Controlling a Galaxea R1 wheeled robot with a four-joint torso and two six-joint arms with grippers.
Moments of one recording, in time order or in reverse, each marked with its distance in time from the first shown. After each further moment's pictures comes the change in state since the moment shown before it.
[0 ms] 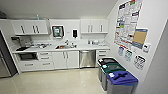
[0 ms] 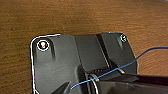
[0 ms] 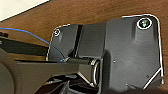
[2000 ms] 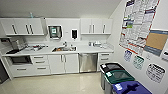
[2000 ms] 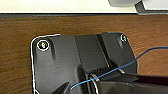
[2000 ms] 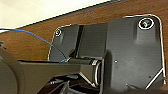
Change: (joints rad) left arm 0.000 -0.001 0.000 0.000 0.000 0.000; right arm 0.000 -0.003 0.011 0.000 0.001 0.000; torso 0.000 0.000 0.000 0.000
